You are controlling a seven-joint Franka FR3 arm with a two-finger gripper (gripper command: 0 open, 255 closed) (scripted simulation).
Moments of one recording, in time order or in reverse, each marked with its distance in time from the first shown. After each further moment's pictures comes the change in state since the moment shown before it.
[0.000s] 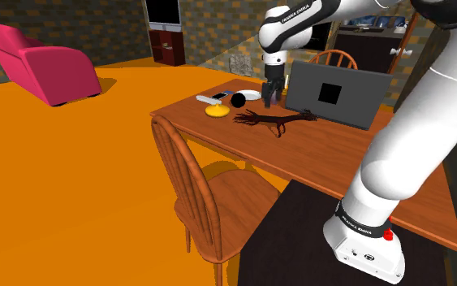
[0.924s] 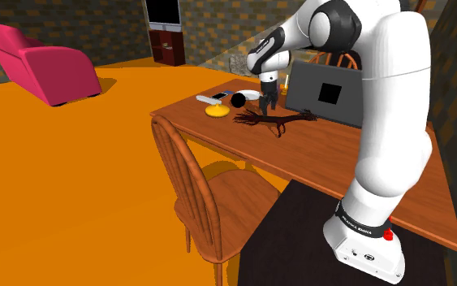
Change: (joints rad) arm -0.128 0.551 -0.056 0.380 0.189 0.084 -0.273
